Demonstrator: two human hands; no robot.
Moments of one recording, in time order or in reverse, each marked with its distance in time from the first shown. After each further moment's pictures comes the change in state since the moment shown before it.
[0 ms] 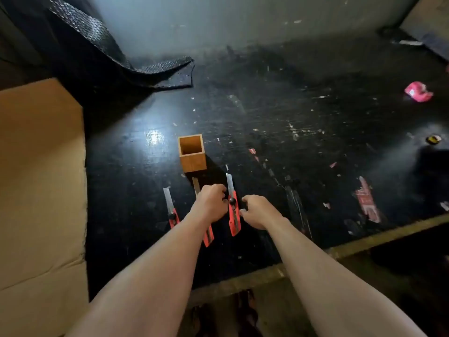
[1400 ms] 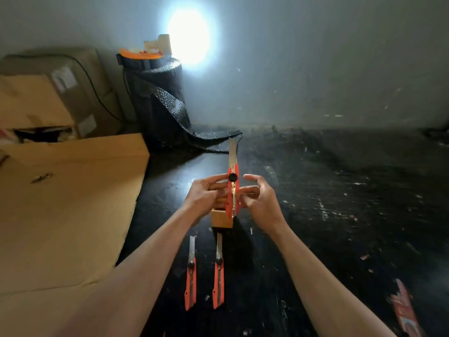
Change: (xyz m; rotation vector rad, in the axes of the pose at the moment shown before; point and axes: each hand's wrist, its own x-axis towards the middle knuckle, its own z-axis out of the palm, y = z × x) left_hand -0.017 0.033 -0.157 -1.054 0.266 0.034; right_hand -0.008 -0.115 -0.122 0.725 0.199 -0.610
